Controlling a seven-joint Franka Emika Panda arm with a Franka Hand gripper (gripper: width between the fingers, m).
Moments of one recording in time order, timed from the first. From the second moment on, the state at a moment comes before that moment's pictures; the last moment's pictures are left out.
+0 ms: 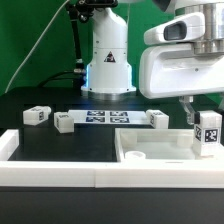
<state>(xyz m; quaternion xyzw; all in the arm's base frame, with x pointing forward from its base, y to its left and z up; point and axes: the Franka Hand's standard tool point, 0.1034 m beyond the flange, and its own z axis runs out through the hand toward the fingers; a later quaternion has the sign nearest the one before) 0.618 0.116 0.084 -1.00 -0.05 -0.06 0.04</state>
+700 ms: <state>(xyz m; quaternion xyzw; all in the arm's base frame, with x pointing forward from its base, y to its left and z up) 0.614 0.117 0.083 -0.94 0.33 -0.04 0.06</state>
